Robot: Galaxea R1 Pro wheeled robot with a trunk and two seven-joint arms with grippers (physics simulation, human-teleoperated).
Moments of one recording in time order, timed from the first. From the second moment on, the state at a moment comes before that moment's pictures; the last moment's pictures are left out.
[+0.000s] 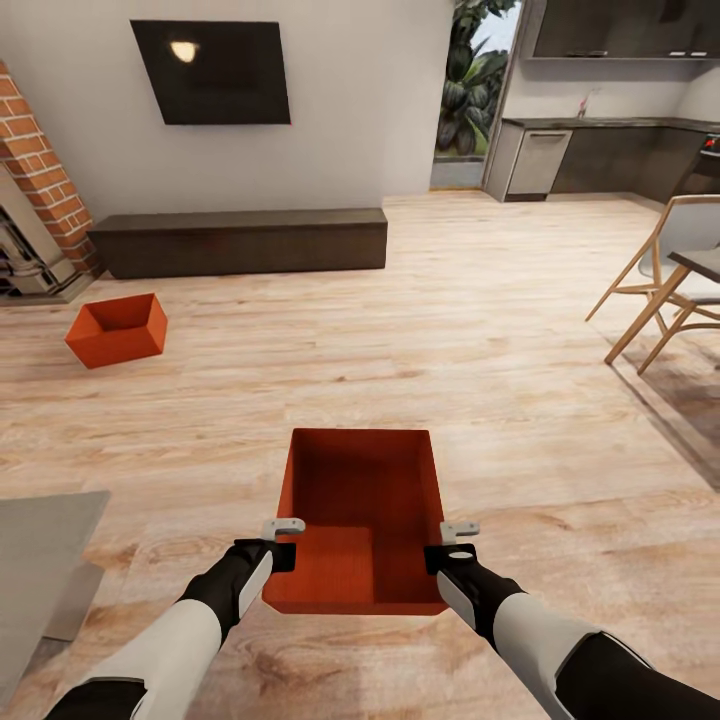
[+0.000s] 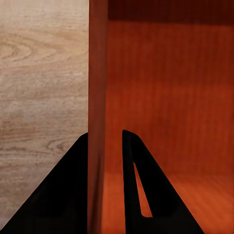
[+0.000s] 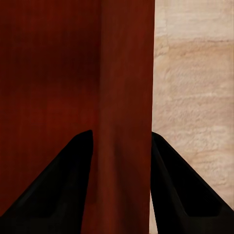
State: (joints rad) left arm -0.74 -0.11 0.01 -0.39 0.02 0.41 0.10; right arm -0.82 0.09 0.62 -0.15 -0.55 0.10 -0.29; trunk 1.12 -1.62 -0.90
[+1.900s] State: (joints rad) left arm -0.74 -0.11 0.01 -0.40 0.02 0.41 0.10; right arm -0.82 0.09 0.62 -0.16 -0.55 0.10 -0.29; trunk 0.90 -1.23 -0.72
